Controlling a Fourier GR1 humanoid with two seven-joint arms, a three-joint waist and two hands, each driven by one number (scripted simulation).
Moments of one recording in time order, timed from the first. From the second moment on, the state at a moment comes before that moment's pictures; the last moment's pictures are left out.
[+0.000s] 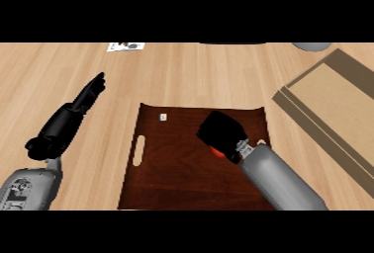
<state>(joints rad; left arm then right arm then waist) -0.22 0.28 0.00 -1.53 -0.10 -0.20 -0.07 -0.56 -0.15 0.57 -1.18 1.34 0.31 -0.22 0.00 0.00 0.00</state>
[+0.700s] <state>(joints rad) -0.21 0.28 0.01 -1.54 -0.11 -0.22 -0.08 -0.52 -0.09 0.21 -1.23 1.19 0.14 -0.03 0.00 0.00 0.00</state>
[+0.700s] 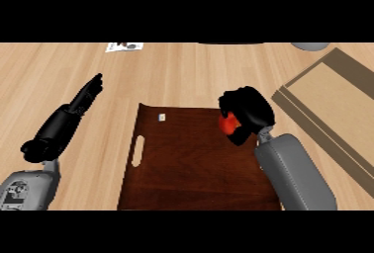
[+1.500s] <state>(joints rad) -0.19 0.26 0.02 -1.56 -0.12 -0.21 -0.06 -0.57 -0.13 -0.11 -1.62 1.12 0.16 0.28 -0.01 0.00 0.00</state>
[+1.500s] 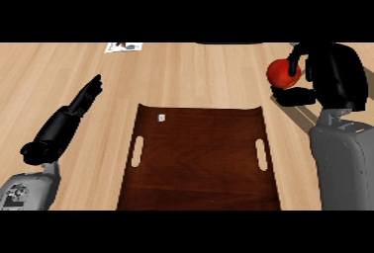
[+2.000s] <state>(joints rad) -0.24 0.25 0.02 -1.53 -0.13 -0.22 -0.05 -0.69 -0.36 -0.36 -1.40 1.04 0.14 0.25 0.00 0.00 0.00</state>
